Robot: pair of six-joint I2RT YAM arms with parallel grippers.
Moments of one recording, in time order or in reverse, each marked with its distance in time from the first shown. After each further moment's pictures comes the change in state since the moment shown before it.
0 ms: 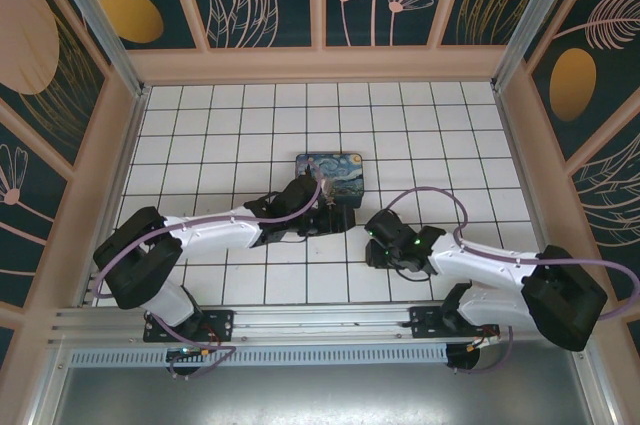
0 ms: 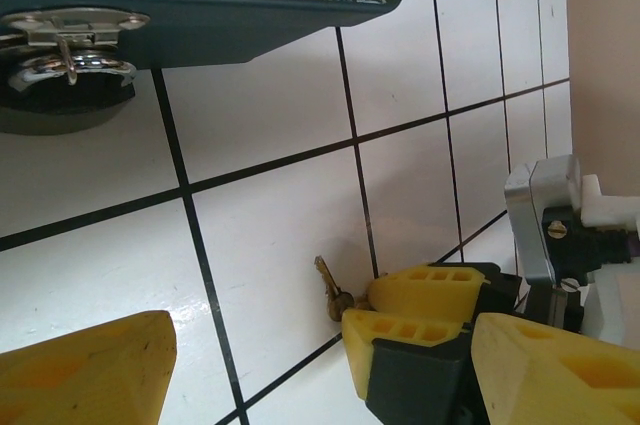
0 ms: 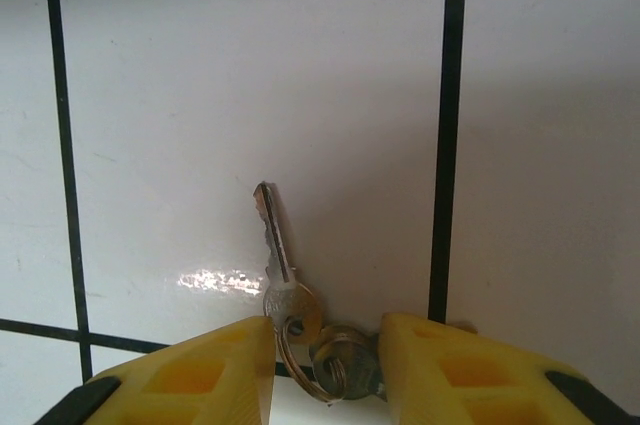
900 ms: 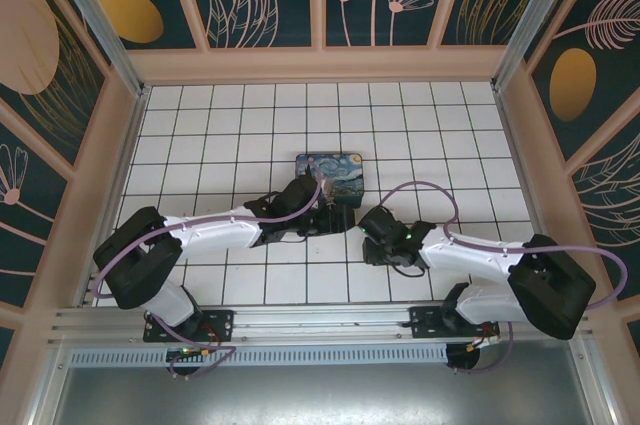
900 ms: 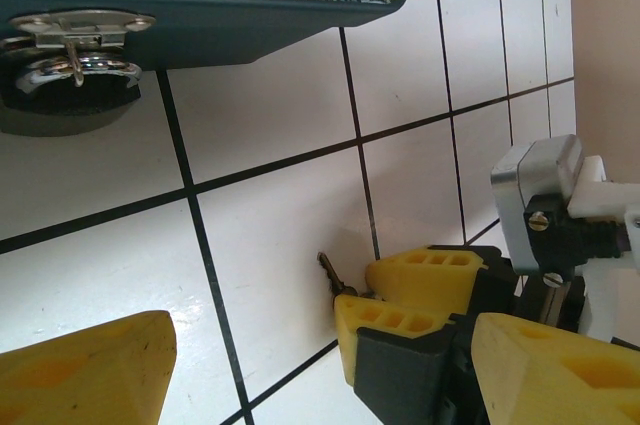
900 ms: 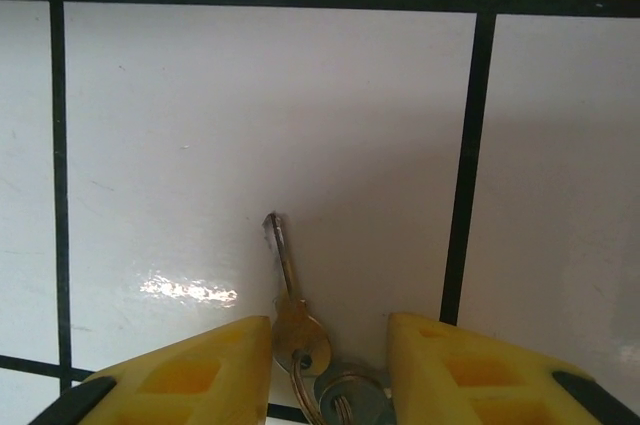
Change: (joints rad) left arm 0.000 0.000 0.000 -0.005 -0.003 0.008; right arm 0.007 0.089 0.051 0.000 0.044 -0.075
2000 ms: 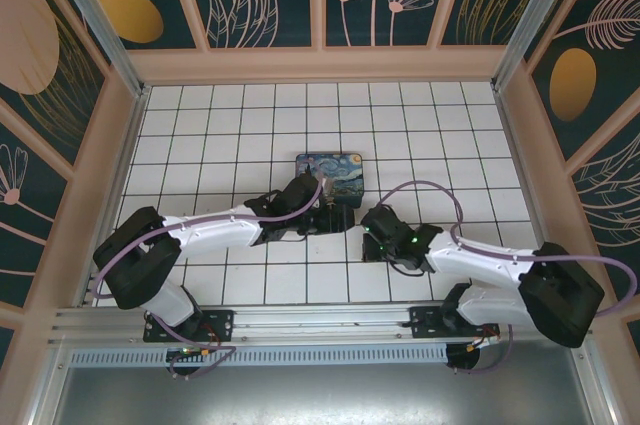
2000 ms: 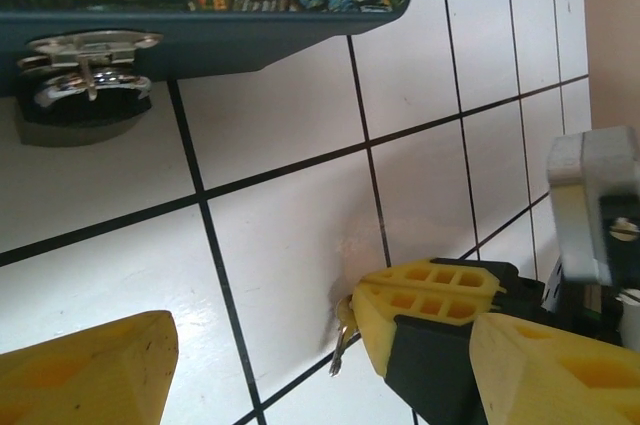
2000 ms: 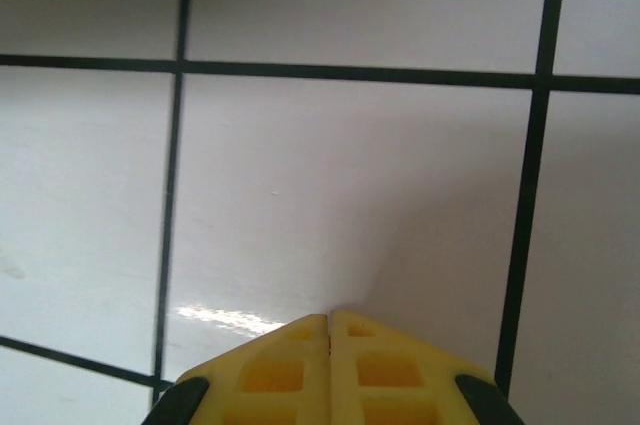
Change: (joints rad) left arm -0.004 -0.001 0.023 -0.040 -0.018 0.029; right arm -0.005 -0.082 -0.031 0.099 -0.014 -0.003
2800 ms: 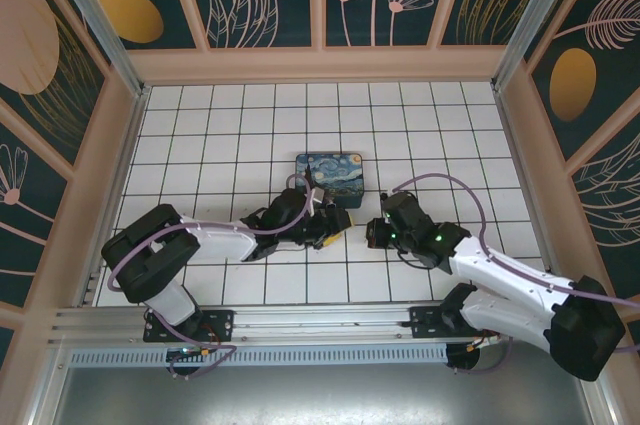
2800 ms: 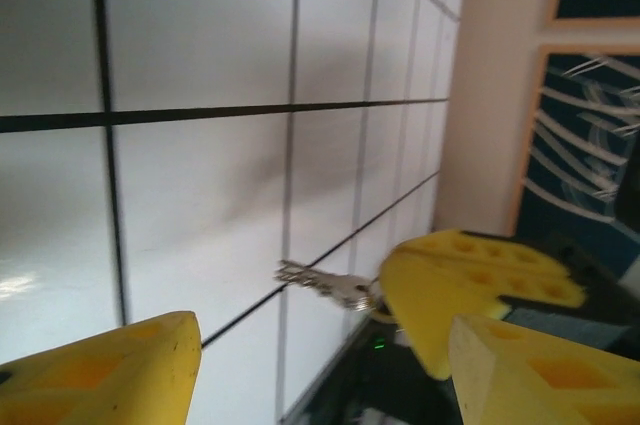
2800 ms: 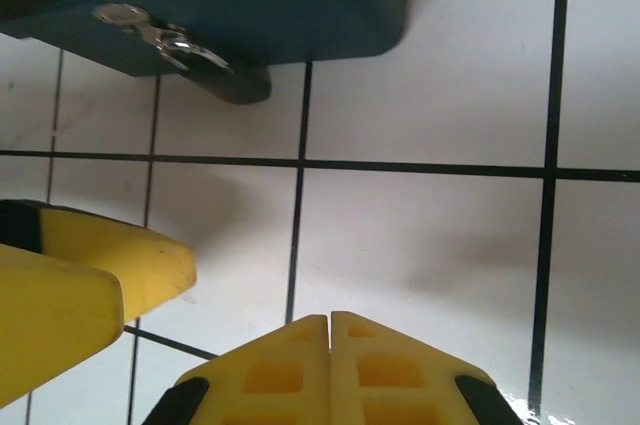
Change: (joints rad) left arm 0.021 0.051 -0.246 0.561 0.176 -0.425; right arm -0.115 -0.198 0.024 -0.015 -0.129 0.000
